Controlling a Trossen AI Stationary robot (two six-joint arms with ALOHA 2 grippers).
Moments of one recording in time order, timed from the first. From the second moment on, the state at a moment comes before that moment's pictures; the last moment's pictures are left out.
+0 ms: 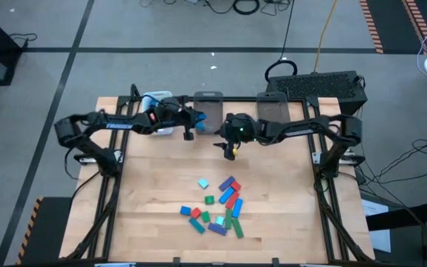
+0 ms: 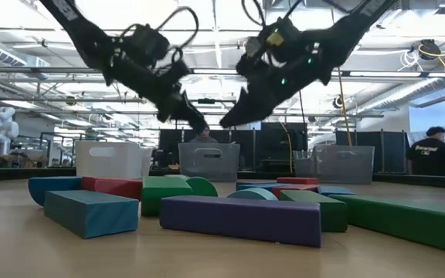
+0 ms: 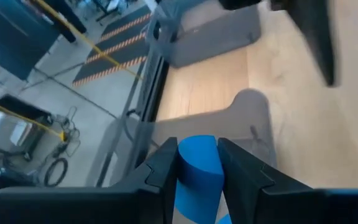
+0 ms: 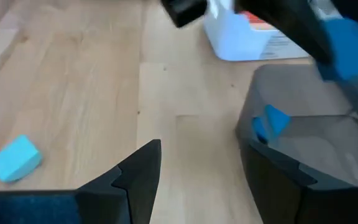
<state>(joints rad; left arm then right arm) 0.49 1.52 0.73 0.36 0.09 0.61 -0.25 1.73 0.96 0.23 -0.11 -0.14</state>
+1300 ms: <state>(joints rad) 0.62 1.77 1.17 -0.21 0.18 0.29 -0.13 1.84 0.96 0.35 -0.24 -0.07</state>
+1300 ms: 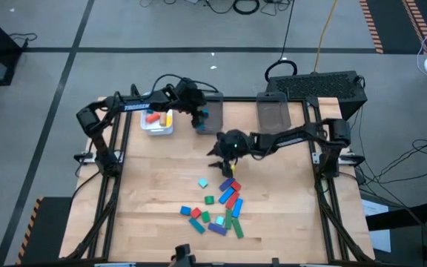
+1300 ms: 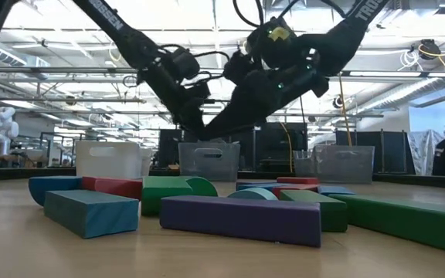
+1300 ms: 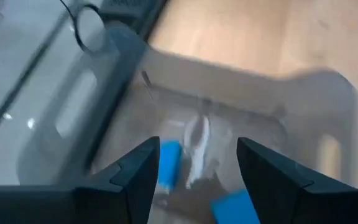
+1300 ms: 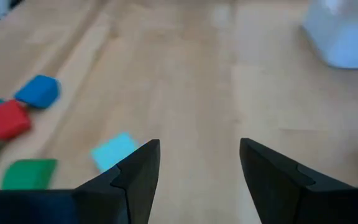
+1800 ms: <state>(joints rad) 0.41 1.48 0.99 -0.34 0.10 0.21 -0.01 1.95 1.00 0.44 -0.24 -0.10</state>
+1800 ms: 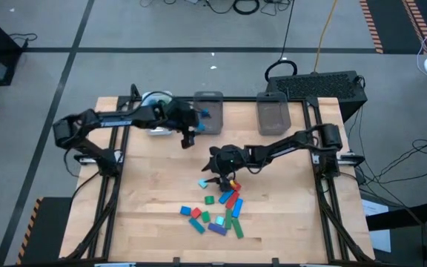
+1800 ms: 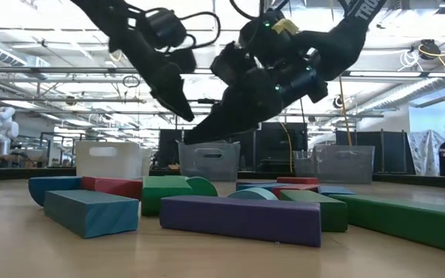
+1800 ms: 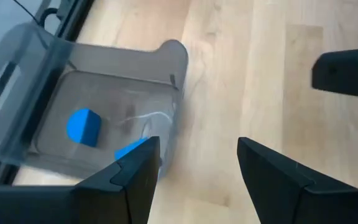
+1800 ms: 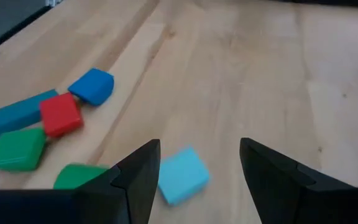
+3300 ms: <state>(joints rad) 0.13 1.38 0.80 -0.21 -0.15 -0.07 -0.02 2.13 1.16 0.25 -0.35 -0.28</state>
